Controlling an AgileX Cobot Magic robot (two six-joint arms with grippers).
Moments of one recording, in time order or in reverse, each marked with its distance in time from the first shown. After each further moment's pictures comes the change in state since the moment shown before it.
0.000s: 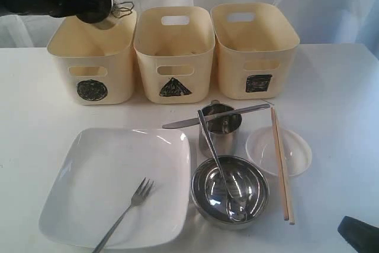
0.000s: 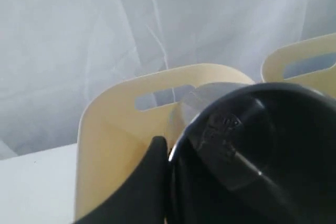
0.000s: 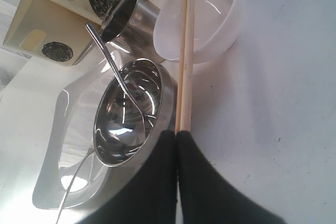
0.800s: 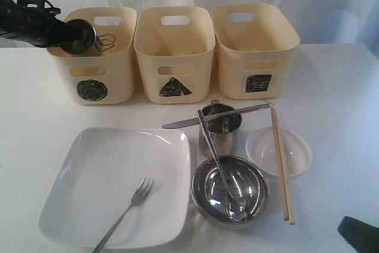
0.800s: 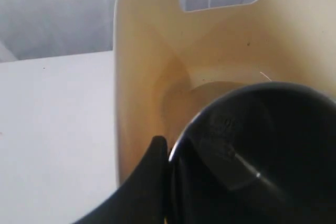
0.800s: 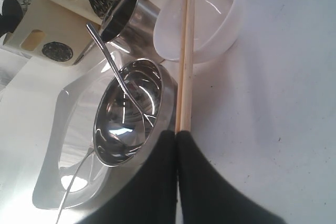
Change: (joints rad) left arm 0.090 0.103 -0.002 -0.004 0.132 -0.050; right arm 0.000 0.000 0.000 0.000 0.000 0.000
